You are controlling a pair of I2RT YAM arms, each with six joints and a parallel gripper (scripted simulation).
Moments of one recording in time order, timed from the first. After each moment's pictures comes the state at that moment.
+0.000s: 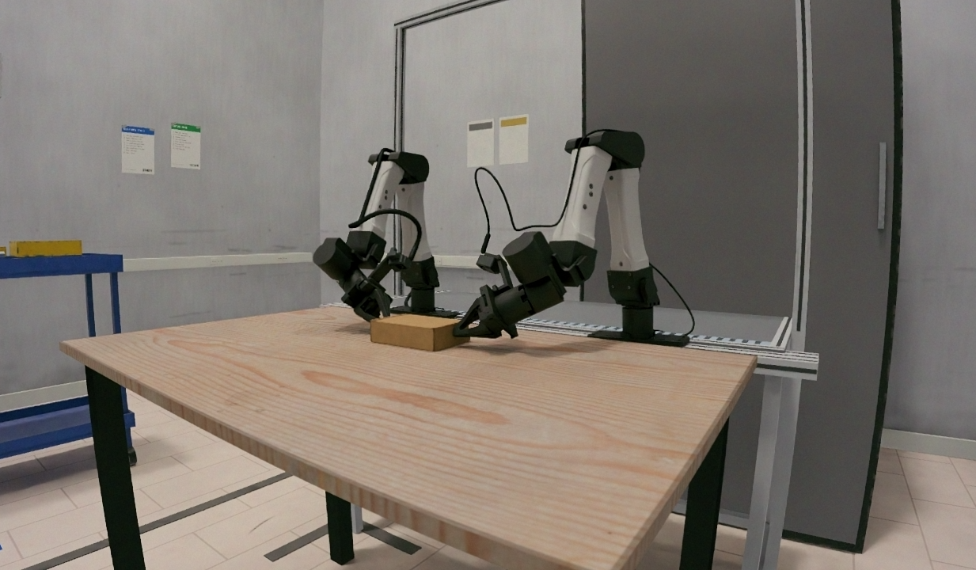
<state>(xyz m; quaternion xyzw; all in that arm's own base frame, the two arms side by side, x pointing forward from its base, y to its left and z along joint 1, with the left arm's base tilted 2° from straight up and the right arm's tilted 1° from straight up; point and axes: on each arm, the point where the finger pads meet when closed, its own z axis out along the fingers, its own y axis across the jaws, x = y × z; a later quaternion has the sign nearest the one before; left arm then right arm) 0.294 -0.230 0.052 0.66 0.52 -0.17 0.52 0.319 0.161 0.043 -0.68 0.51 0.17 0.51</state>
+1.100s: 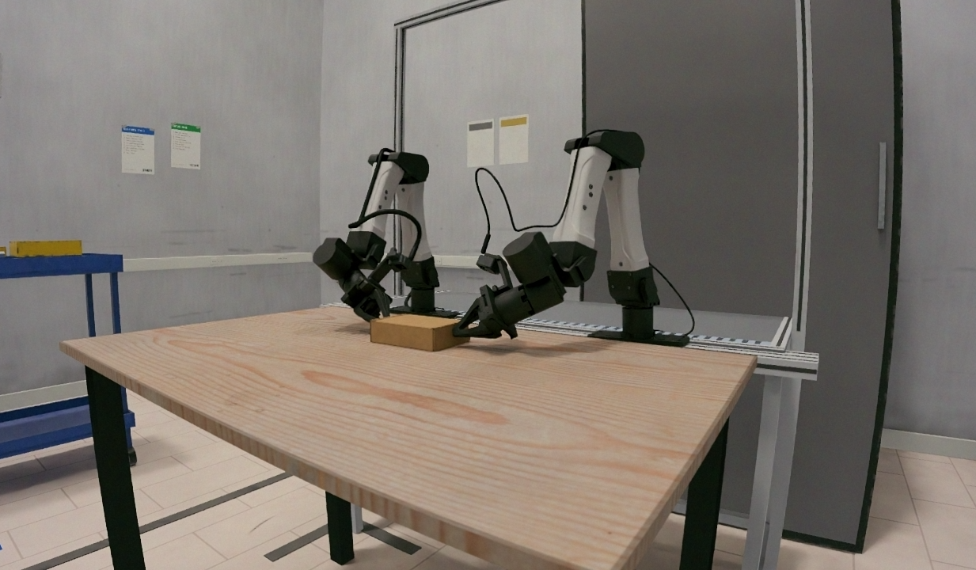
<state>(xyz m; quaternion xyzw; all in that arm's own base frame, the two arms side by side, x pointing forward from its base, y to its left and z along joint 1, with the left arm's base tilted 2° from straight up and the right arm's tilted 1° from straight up) 0.295 -0.230 0.052 0.66 0.52 -0.17 0.52 0.320 0.161 0.043 -0.68 0.50 0.17 0.51</state>
